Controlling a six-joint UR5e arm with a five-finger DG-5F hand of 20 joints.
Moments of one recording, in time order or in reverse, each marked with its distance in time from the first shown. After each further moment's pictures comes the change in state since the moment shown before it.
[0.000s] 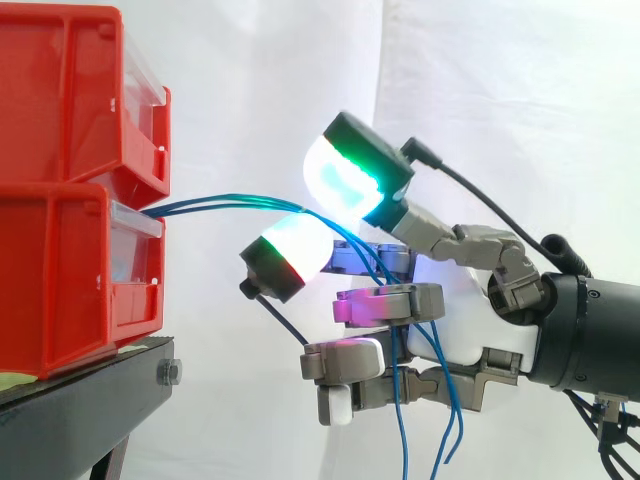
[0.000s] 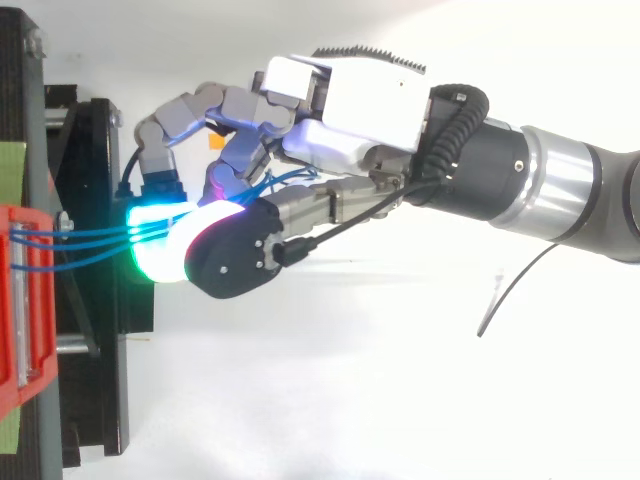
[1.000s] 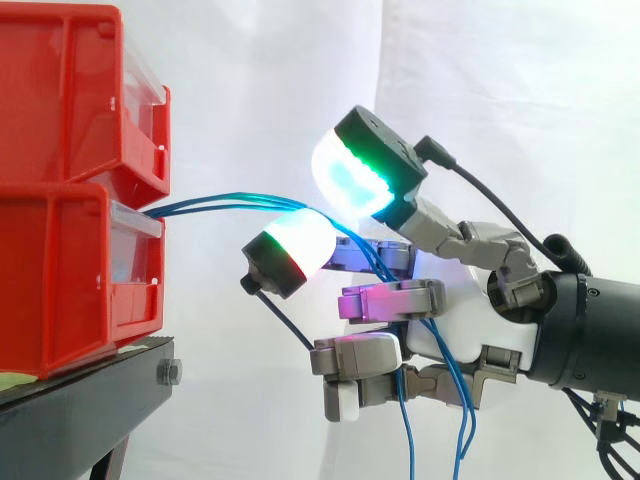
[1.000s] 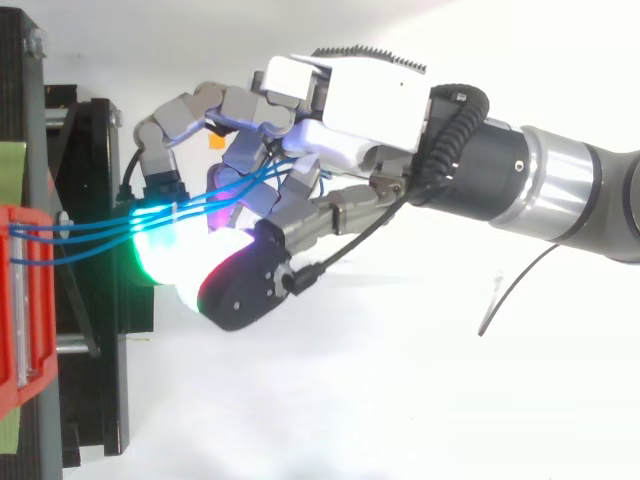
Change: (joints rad) arm 0.000 0.000 0.000 0.008 -0.001 0.000
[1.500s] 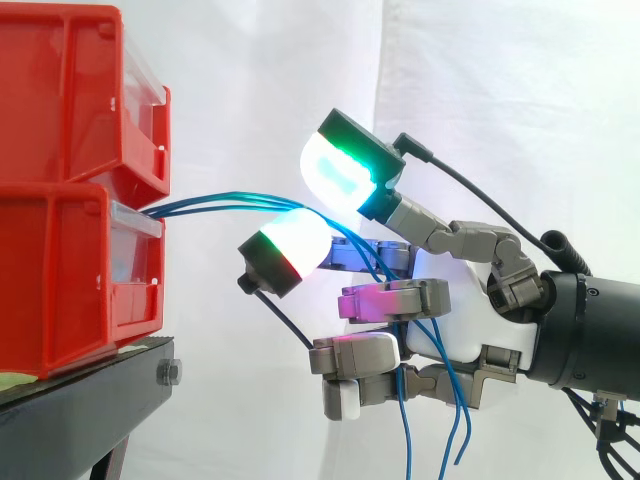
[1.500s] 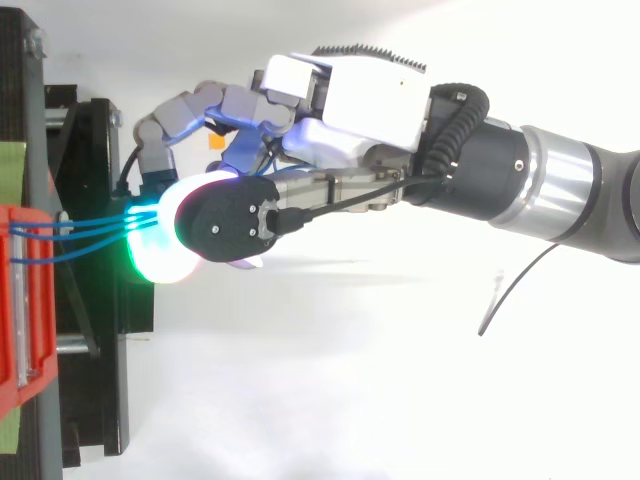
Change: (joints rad) arm -0.001 0.000 0.000 0.000 0.001 0.001
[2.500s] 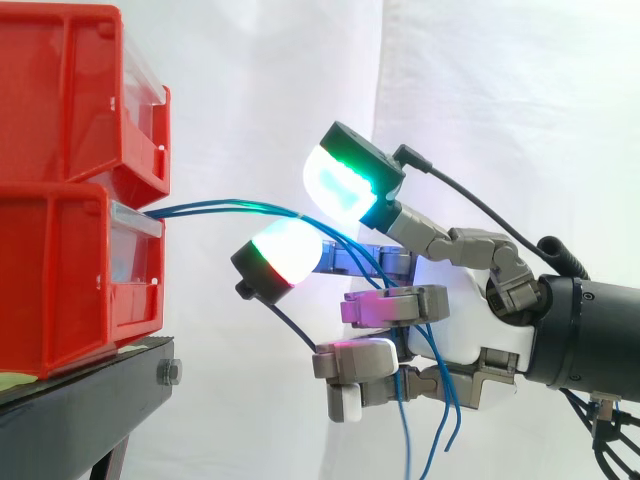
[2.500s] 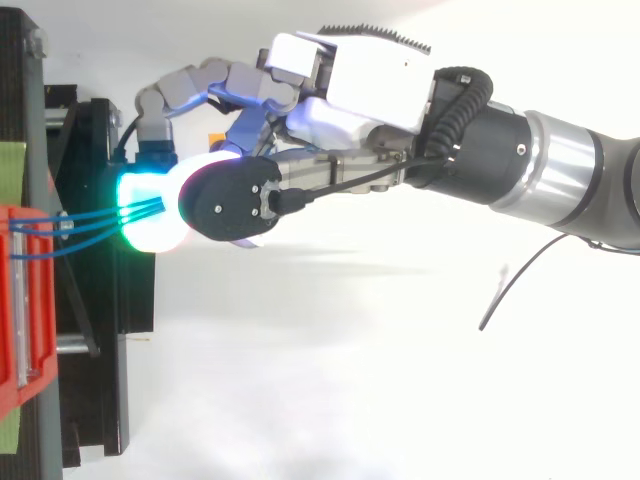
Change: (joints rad) arm -0.015 0.000 -0.004 -0.002 0.000 -0.020
